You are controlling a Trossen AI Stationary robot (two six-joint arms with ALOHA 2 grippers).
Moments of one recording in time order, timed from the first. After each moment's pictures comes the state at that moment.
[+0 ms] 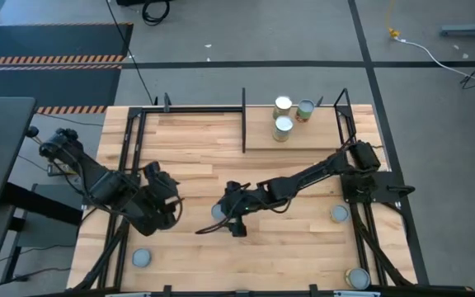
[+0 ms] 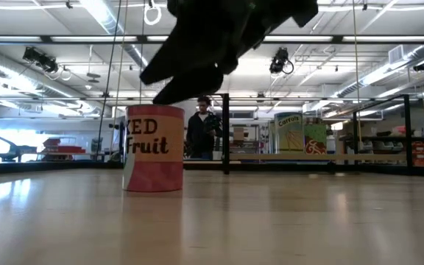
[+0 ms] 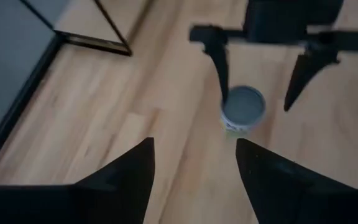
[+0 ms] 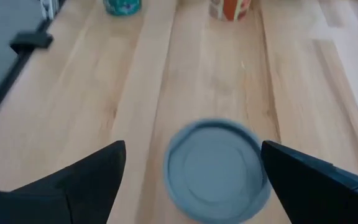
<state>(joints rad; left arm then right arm) -0.66 1.32 1.43 -1.30 -0.68 -0.83 0.25 1.97 1.34 -0.04 0.09 0.12</state>
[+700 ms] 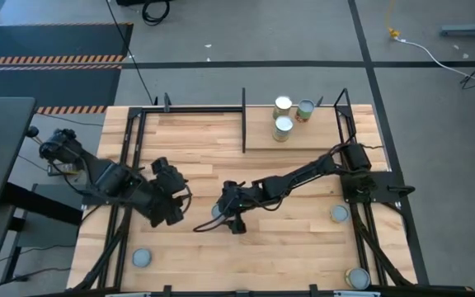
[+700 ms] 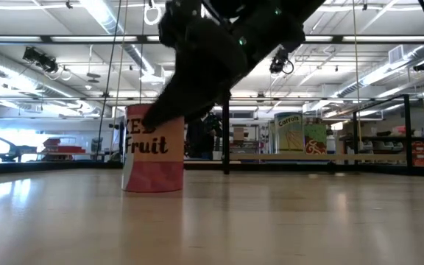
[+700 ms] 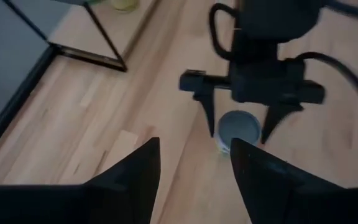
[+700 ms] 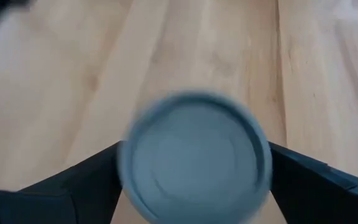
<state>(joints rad) -0.55 1.31 1.43 -1.18 -0.63 -0.71 0.20 2.05 1.34 -0.03 0.02 0.02</state>
